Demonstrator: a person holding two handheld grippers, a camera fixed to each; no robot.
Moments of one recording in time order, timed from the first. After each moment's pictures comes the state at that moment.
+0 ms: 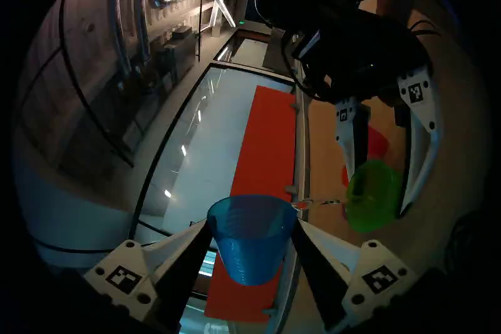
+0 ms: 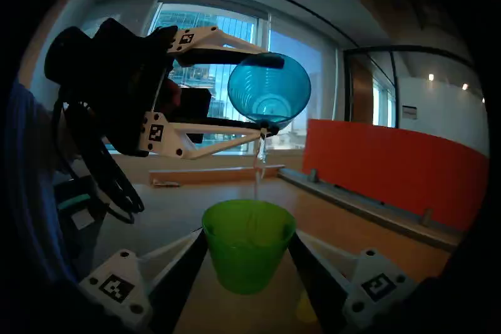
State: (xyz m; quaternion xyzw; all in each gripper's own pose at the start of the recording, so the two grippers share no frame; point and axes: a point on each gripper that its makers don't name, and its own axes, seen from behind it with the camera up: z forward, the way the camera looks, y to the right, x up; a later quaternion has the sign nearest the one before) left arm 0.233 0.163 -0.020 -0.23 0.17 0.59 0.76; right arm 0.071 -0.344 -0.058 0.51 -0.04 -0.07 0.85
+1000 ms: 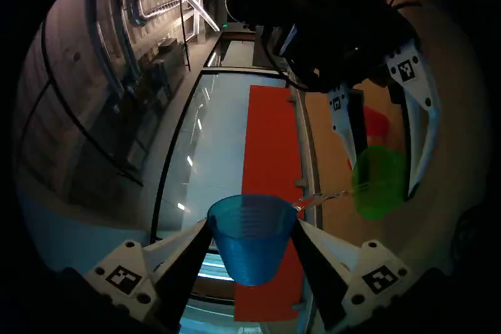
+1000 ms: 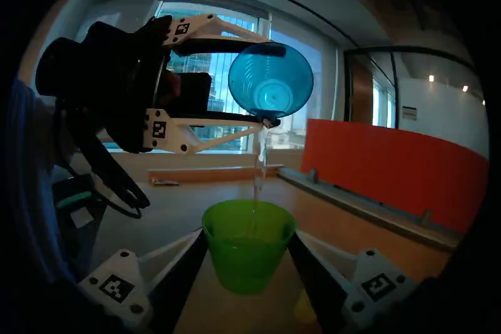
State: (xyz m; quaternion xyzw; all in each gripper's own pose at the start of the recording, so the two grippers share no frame) left arm 0.243 0.167 -0.025 -0.20 0.20 0.65 0.71; right arm 0.072 -0.344 -0.057 0.51 -0.04 -0.08 0.85
